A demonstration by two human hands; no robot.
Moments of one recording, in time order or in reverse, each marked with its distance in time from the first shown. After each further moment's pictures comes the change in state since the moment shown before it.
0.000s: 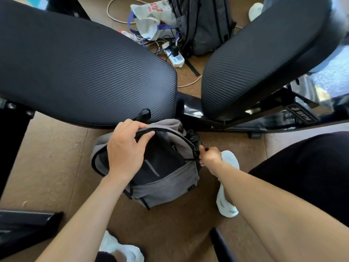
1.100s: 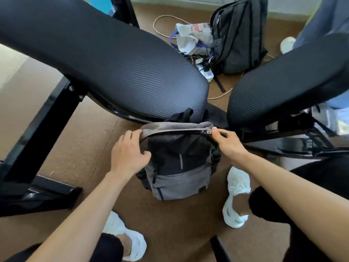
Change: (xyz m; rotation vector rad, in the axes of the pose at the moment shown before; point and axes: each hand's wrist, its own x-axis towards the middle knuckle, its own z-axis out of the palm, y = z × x) left_hand -0.059 -0.064 -0.051 0.362 -0.241 -0.297; right_hand -0.151 -0.105 -0.049 0.065 -0.206 -0.612
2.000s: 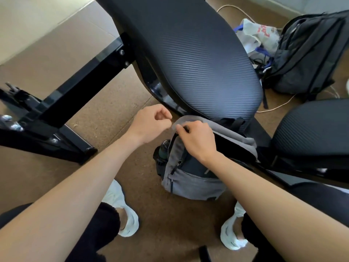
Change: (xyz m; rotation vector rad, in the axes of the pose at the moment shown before) left_hand 0.017 -0.039 -0.049 -0.706 -0.040 -0.224; right_hand 0.002 -0.088 0.170 -0.795 -0.147 -0.489
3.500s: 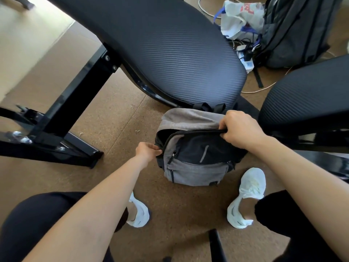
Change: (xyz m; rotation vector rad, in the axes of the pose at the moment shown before) left_hand -0.007 -0.128 0.116 -0.082 -0.004 -0.737; right_hand -0.046 0.114 -0.097 -0.364 -0.151 -0.006
